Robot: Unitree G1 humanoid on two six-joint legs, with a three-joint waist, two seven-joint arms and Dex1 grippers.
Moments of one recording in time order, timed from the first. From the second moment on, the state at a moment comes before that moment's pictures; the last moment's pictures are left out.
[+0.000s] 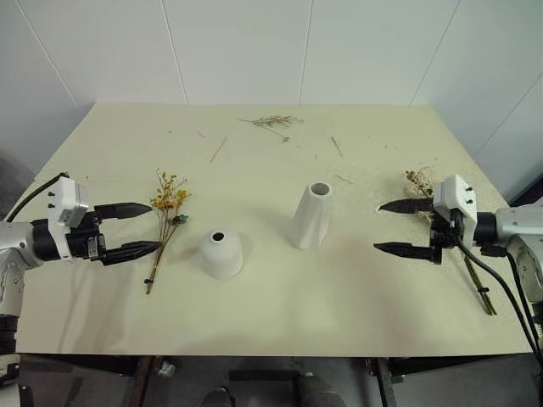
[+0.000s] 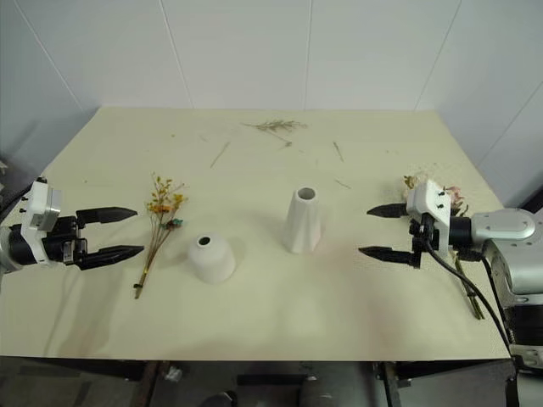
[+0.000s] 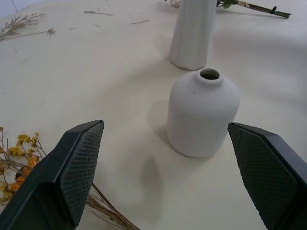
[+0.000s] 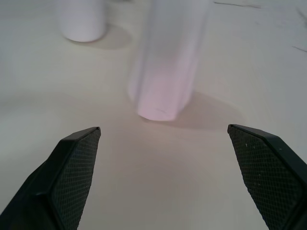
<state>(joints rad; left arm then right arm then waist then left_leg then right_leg) -0.41 0.96 0.33 0.21 -0.52 0.27 -1.33 -0.58 -0.92 -0.10 0.18 0.39 0.24 1.29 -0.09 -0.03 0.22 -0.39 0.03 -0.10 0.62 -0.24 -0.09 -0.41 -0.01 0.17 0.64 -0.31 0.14</state>
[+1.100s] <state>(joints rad) -0.45 1.01 0.38 0.07 -0.63 0.35 -1.40 -1.10 -1.02 0.37 0.83 -0.05 0.82 1.23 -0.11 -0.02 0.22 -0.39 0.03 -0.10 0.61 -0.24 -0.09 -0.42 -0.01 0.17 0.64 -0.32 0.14</state>
